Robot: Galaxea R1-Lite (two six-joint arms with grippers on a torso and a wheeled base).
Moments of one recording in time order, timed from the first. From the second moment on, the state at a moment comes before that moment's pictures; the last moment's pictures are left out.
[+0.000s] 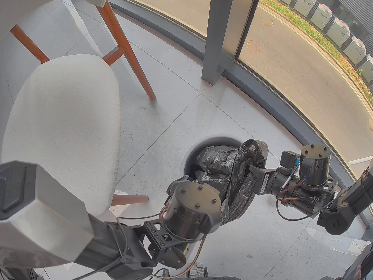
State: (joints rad) left arm -0.98 2.01 -0.83 -0.79 0.57 0.14; right arm 0.59 1.84 -0.51 -1.00 -0.18 0.38
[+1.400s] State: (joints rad) left arm -0.88 2.22 -1.27 -0.47 0.46 0.05; right arm 0.57 1.82 -0.52 -1.00 -0.18 0.36
